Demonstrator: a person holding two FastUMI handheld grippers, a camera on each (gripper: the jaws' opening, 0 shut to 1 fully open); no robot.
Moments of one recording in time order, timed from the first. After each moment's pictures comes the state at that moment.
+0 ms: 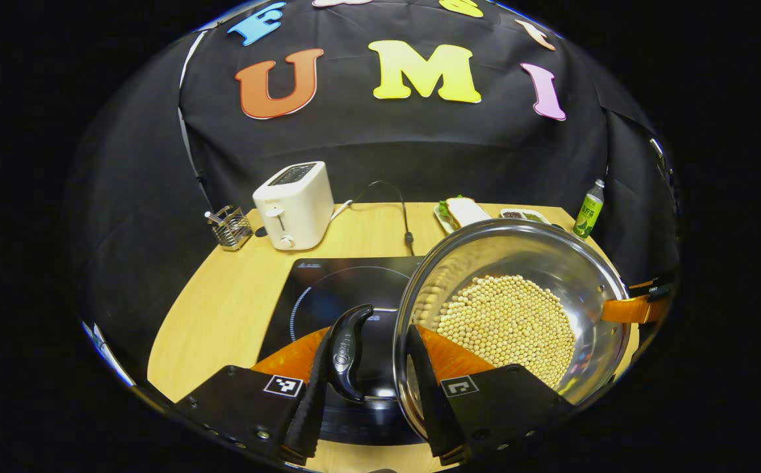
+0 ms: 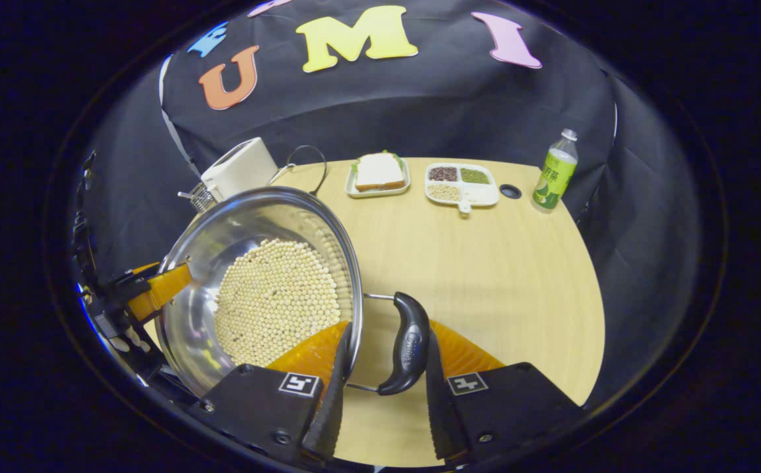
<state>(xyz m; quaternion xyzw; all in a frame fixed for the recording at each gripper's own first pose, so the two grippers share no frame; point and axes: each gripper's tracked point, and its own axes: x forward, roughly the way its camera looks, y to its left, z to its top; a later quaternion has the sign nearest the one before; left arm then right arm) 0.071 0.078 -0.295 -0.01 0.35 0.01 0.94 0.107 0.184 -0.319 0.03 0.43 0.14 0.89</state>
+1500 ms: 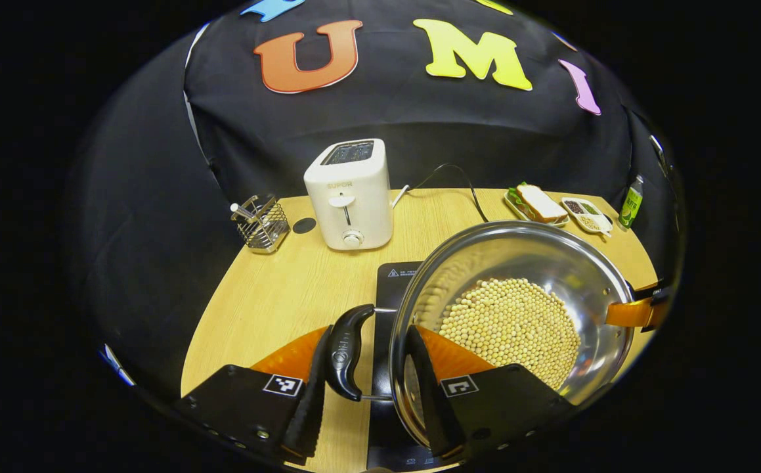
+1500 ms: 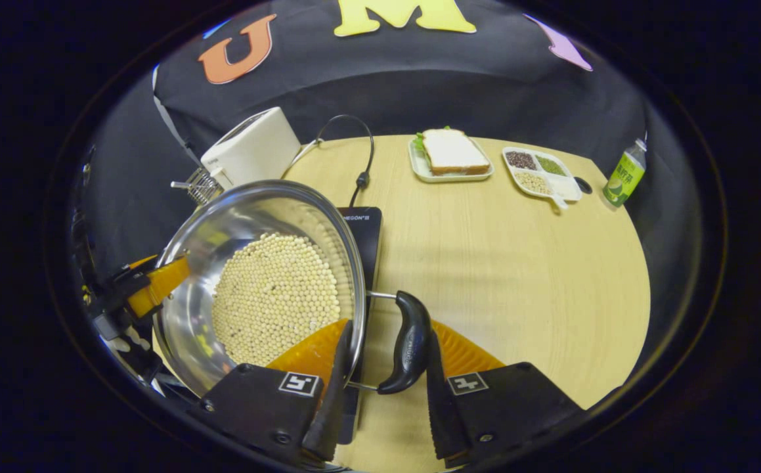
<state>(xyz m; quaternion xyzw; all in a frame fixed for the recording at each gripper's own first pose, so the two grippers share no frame) 0.135 0.205 -0.352 0.01 0.38 0.02 0.93 0.152 0.328 -0.354 0.02 0.47 0.13 0.87</state>
